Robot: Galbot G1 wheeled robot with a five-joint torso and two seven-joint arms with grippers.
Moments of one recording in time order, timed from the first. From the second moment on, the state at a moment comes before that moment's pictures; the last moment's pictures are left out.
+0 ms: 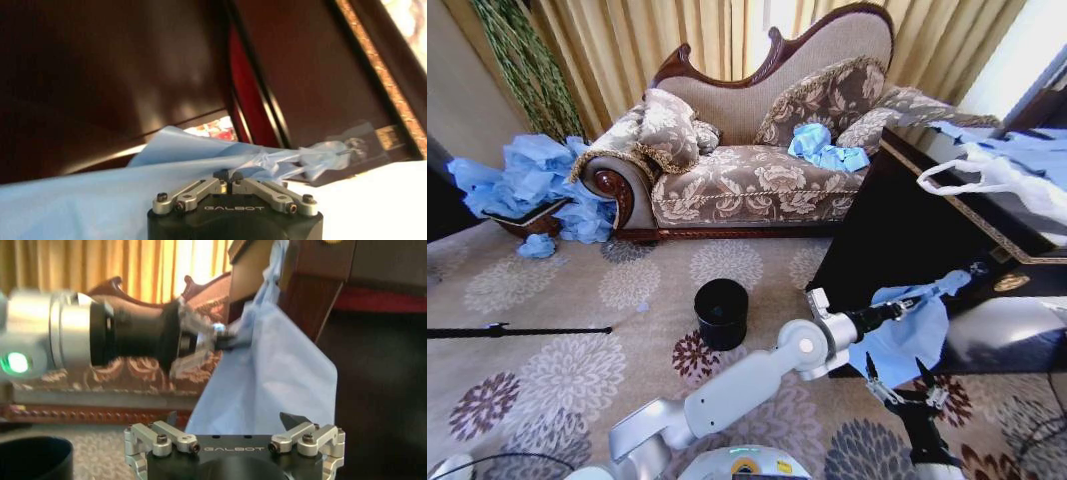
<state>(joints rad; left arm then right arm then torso) 0.59 -1.52 0.47 -1.71 -1.55 0.22 -0.21 -2.03 1.61 0.86 2.29 0.22 0.31 -0.21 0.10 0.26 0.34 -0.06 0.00</state>
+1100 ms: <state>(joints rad) 0.87 -1.24 0.31 -1.91 -1.48 0.24 -0.26 -2.08 1.59 0.85 2.50 0.40 0.30 -0.48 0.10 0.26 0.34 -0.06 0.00</state>
